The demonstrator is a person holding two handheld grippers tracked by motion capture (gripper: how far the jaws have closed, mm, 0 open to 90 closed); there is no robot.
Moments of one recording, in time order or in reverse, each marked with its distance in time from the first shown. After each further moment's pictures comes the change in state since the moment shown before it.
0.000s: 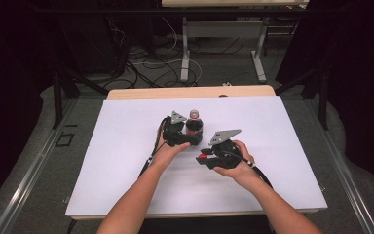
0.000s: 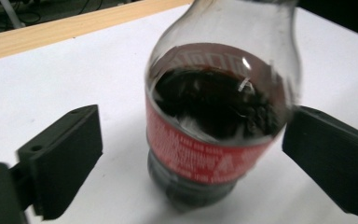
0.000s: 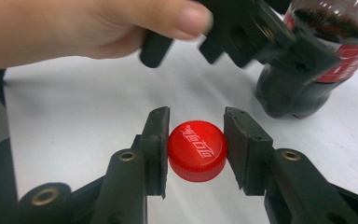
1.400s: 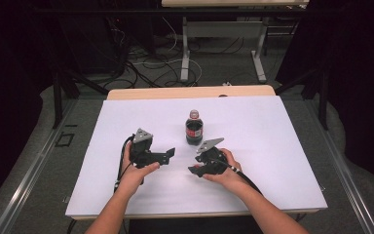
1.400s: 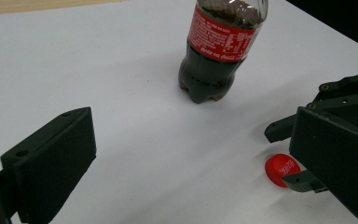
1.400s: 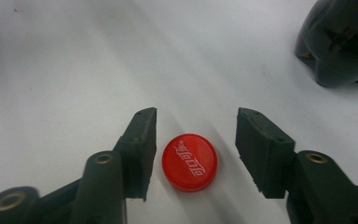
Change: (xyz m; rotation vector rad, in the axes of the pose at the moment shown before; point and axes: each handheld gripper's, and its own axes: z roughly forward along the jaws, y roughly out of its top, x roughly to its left) left arm 0.013 -0.043 -0.105 0.025 0.020 -0.111; right arm 0.003 -0.023 0.056 0.077 -0.021 0.044
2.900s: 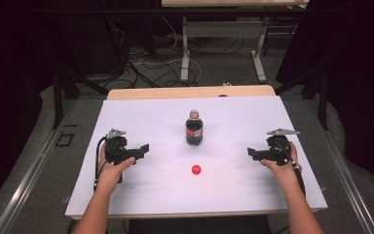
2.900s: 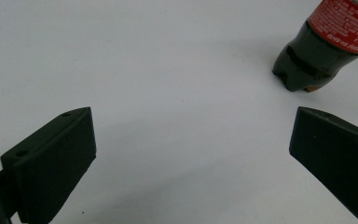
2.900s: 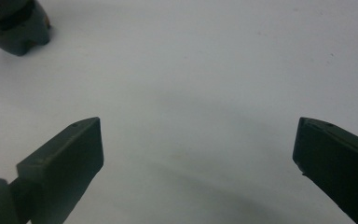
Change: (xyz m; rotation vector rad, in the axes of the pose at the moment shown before) left arm 0.076 -0.022 -0.018 0.014 0.132 -0.158; right arm -0.112 -0.087 -0.123 -0.126 -0.445 0.441
